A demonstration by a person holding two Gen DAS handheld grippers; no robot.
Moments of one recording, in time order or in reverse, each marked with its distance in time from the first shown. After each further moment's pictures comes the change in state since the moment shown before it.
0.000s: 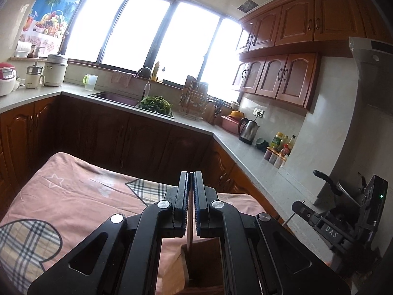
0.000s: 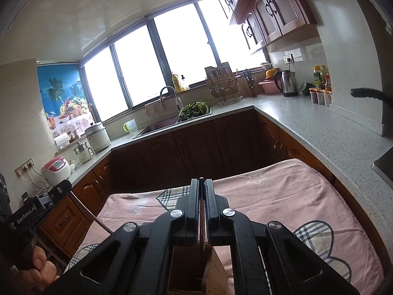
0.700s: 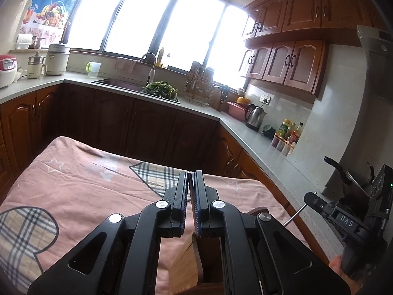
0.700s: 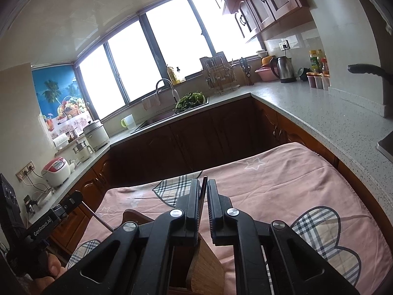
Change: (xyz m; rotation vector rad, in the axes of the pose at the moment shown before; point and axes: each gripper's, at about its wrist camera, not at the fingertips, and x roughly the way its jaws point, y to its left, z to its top) left arm 0.023 0.012 -0.020 -0.005 0.079 0.032; right arm 0.013 -0.017 -0.010 0.047 0.046 0.002
